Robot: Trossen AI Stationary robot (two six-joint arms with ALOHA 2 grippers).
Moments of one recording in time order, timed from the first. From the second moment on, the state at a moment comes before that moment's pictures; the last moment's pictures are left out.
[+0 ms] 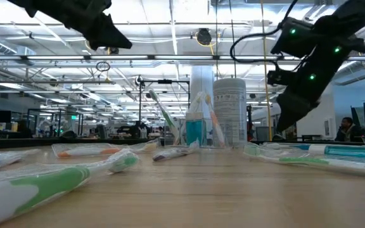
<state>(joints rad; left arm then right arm) 0.25 0.92 0.70 -0.09 -0.13 0.05 -0.15 1.20 0.52 -0.39 0.51 0.39</state>
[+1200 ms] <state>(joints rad) 0.39 0.92 0.70 -0.05 -0.16 0.07 -0.39 1.27 0.52 -0.20 0.20 0.33</state>
